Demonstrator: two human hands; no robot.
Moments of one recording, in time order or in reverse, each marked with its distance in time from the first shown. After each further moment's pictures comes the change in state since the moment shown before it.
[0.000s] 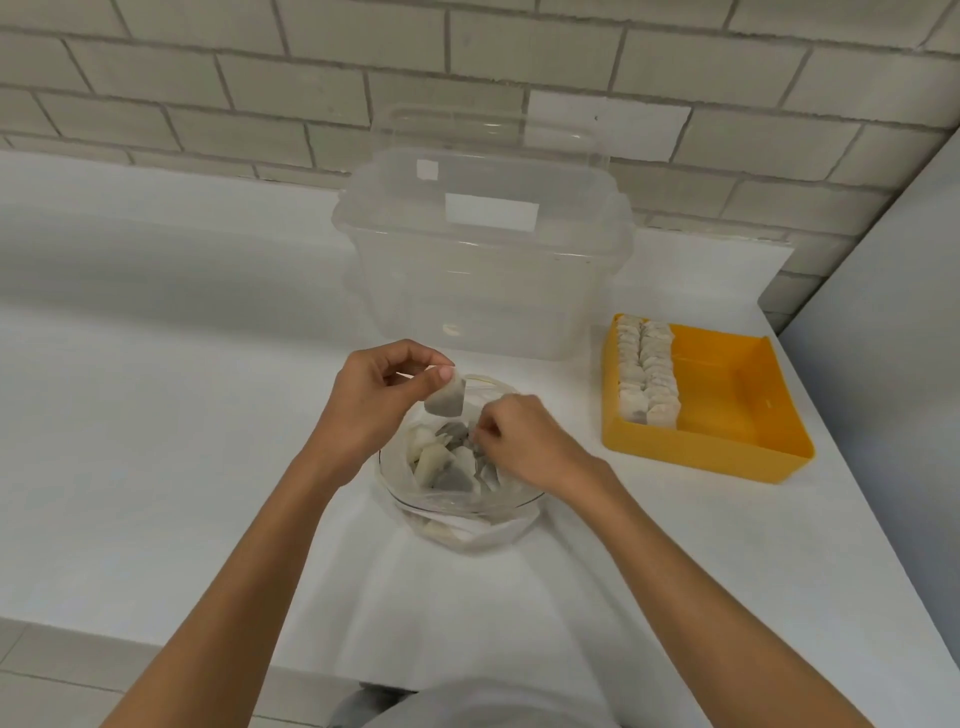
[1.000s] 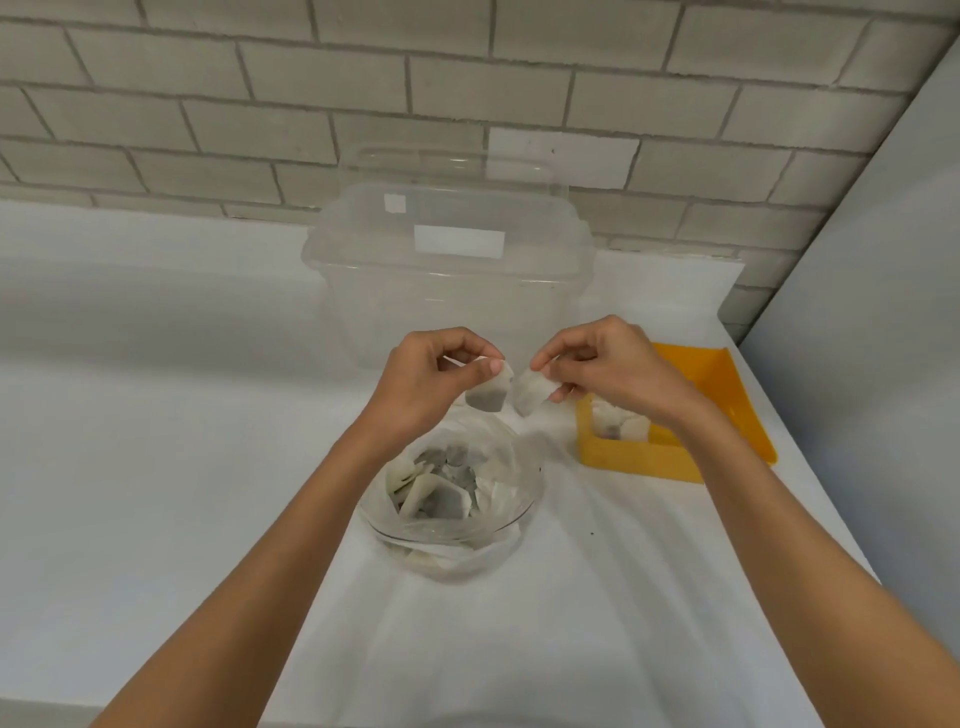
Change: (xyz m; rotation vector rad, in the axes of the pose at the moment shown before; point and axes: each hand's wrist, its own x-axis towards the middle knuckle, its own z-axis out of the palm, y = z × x) left_hand 0.031 0.039 0.043 0.064 -0.152 0.162; right_hand -0.025 0.032 -0.117 0.385 0.196 0.063
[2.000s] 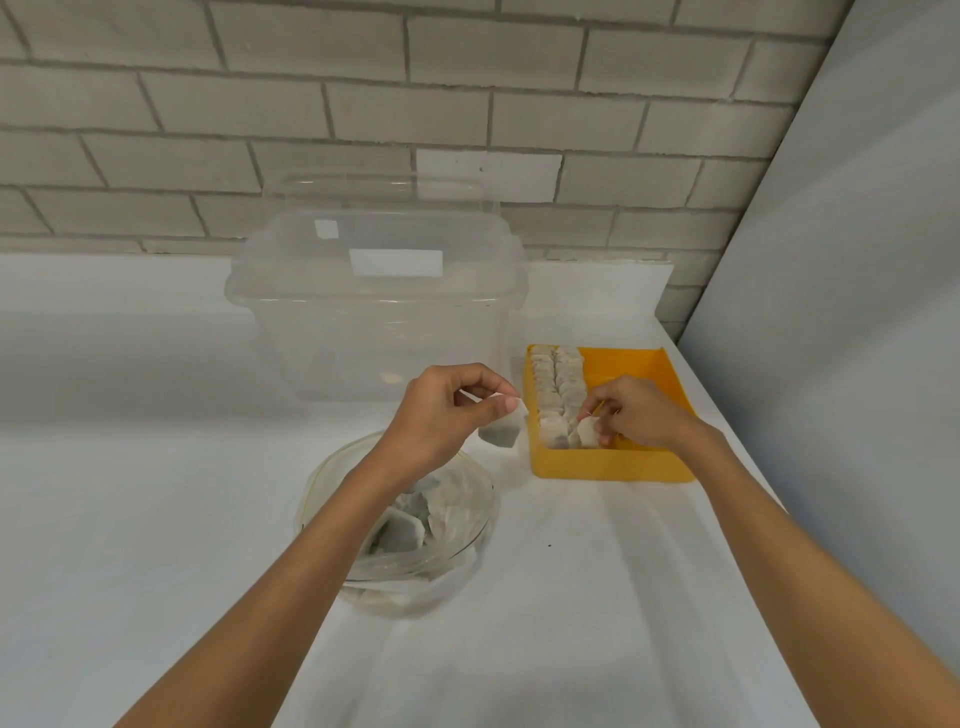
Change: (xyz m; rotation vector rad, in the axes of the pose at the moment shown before) left_hand 0.015 0.007 0.054 0.001 -0.179 0.022; right_hand -0.006 0.115 -0.042 -0.290 -0.029 0.270
